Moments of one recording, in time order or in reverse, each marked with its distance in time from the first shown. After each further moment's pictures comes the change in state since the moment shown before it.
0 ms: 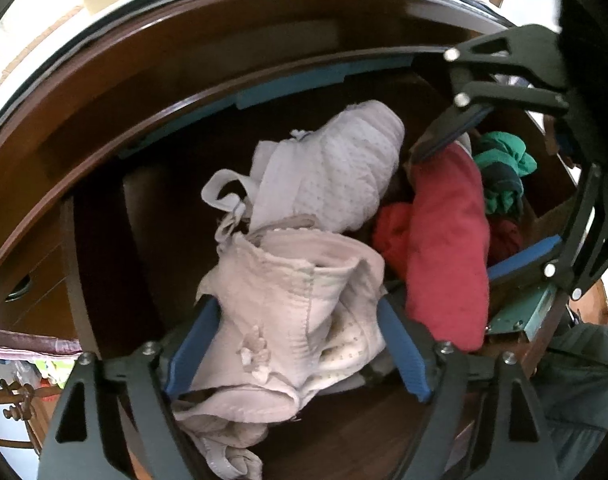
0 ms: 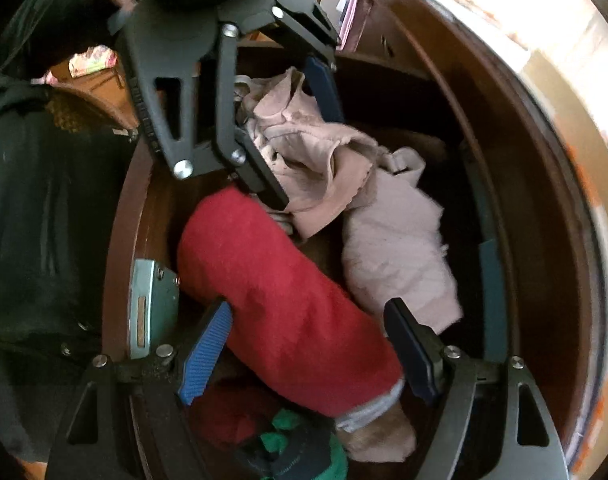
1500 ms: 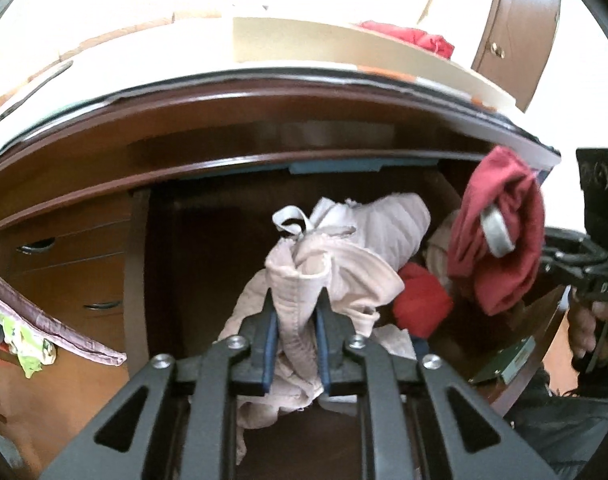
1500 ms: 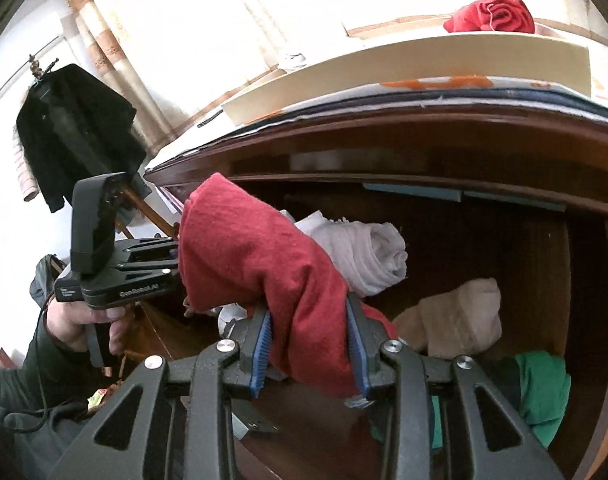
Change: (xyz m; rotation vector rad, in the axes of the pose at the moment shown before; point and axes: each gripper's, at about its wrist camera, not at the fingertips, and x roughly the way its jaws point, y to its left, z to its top) left arm -0.059 0.035 -0.055 -0.251 -0.323 -0.004; right arm -0.054 -0.005 -0.089 1.087 -0.580 -0.059
